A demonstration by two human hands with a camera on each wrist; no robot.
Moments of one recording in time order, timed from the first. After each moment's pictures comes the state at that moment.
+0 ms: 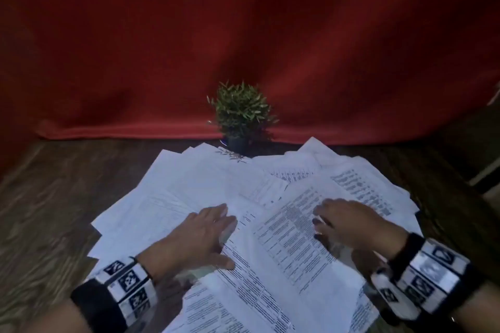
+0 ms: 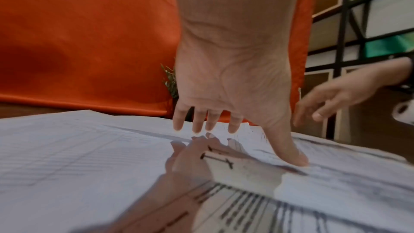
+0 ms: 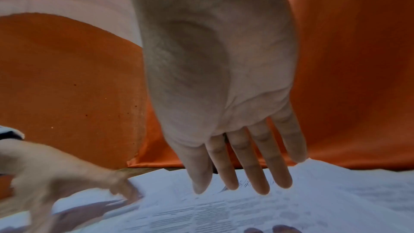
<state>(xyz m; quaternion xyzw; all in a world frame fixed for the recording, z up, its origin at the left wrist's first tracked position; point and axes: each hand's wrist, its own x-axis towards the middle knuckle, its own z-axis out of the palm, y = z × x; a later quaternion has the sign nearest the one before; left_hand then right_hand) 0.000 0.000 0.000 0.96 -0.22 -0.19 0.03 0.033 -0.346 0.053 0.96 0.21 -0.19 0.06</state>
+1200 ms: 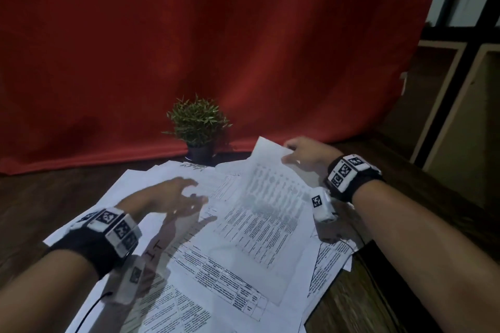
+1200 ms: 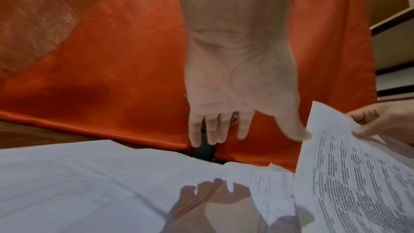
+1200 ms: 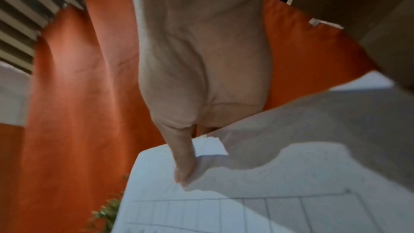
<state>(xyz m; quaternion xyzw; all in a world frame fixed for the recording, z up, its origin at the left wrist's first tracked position) 0.042 -0.038 0.039 0.96 -0.10 -0.17 0.21 0.127 -0.409 0.051 0.94 0.10 -0.04 -0.33</state>
